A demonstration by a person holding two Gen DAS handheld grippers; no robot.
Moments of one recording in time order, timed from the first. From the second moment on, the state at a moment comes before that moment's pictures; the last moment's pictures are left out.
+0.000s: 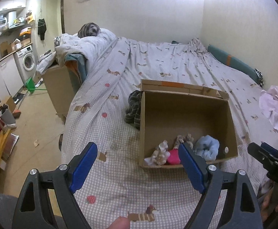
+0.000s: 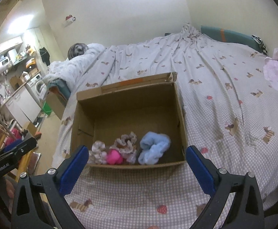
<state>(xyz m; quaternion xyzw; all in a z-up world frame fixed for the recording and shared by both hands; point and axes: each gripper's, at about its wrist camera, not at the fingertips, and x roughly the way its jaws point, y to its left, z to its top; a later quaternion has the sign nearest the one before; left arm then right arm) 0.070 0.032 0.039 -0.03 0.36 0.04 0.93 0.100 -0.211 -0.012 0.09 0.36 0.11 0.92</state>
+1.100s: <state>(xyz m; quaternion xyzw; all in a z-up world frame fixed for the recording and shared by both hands) 0.067 0.019 0.024 -0.01 0.36 0.03 0.93 0.099 -0.196 -0.028 0.03 0.37 0.08 0.93</state>
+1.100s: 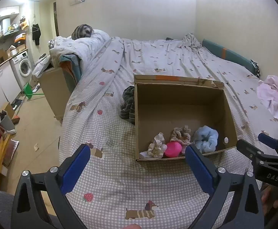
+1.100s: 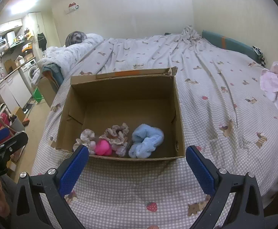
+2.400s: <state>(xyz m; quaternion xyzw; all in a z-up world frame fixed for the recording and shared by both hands) 0.067 0.016 0.019 -0.01 0.36 0.02 0.93 0.098 -0.198 -0.026 0.03 0.36 0.08 0.93</state>
